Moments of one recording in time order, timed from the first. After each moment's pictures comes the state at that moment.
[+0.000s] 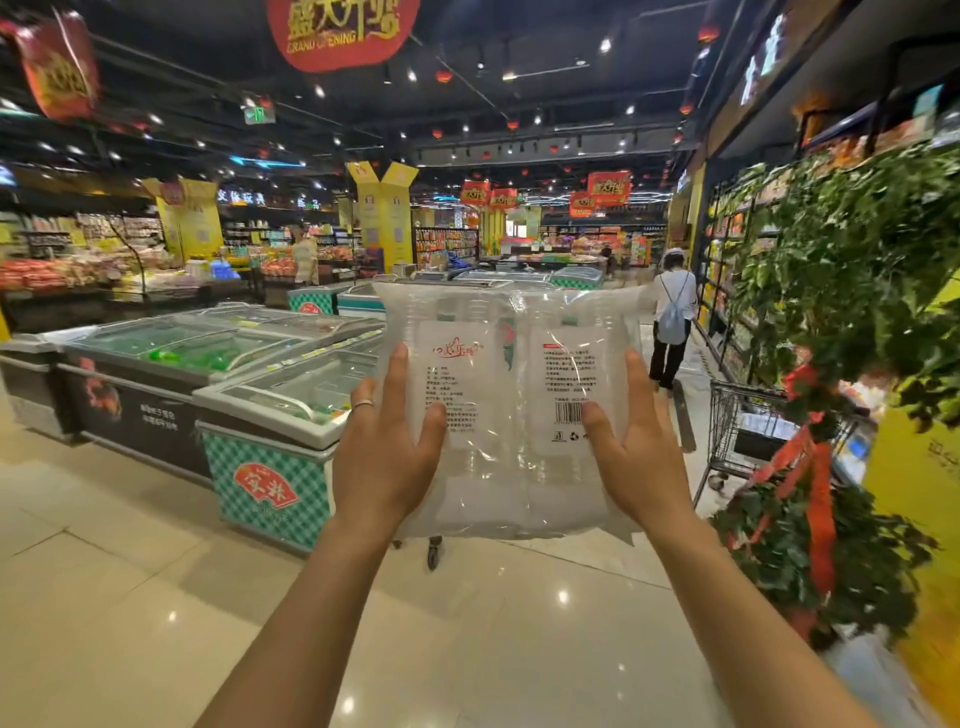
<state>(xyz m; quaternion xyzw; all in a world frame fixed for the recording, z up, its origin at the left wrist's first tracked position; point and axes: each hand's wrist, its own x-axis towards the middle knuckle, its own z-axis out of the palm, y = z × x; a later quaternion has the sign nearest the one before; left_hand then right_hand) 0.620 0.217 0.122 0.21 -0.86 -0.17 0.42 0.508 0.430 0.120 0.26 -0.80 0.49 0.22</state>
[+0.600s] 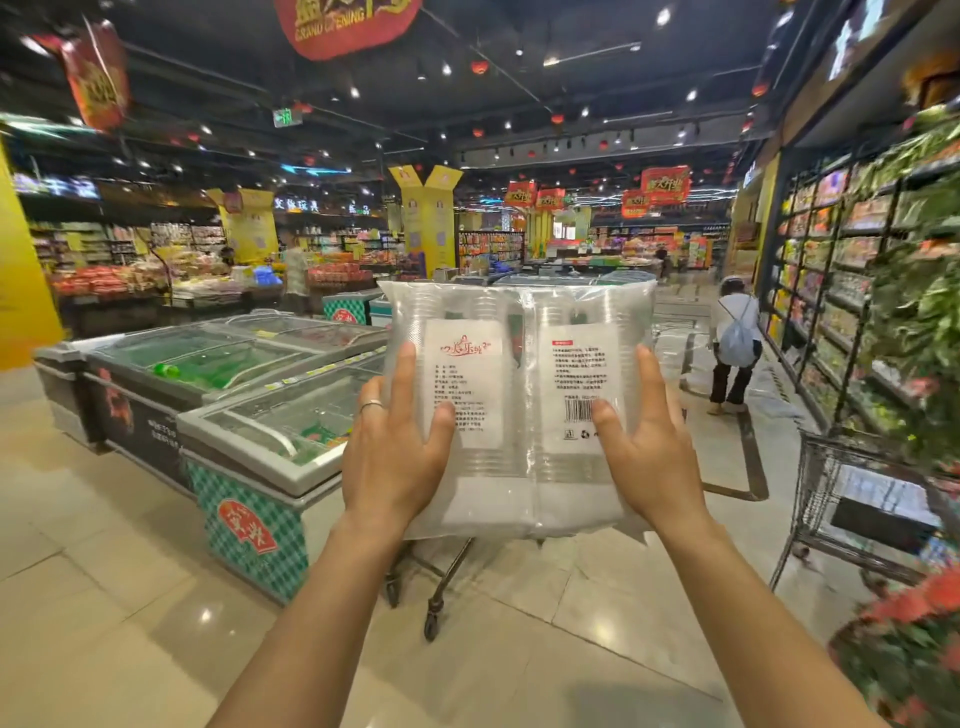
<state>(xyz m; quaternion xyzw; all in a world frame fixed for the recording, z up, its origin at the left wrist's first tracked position) 0.259 0.133 0.126 0.24 -0.85 -0.14 0.44 0.128 0.332 0.126 0.28 -0.79 0.51 0.21</state>
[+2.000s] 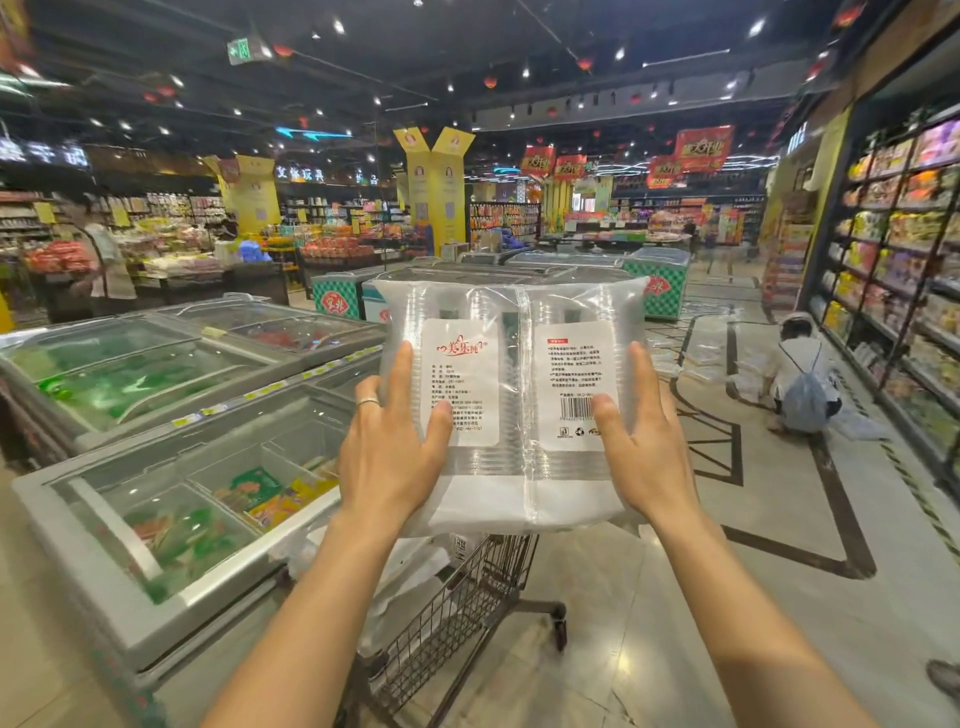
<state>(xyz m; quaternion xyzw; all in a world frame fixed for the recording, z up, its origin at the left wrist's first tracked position) -0.318 -0.238 0.099 0.28 -0.85 -0.16 0.41 -0.465 -0.045 0.094 0.32 -0.77 0.52 0.17</state>
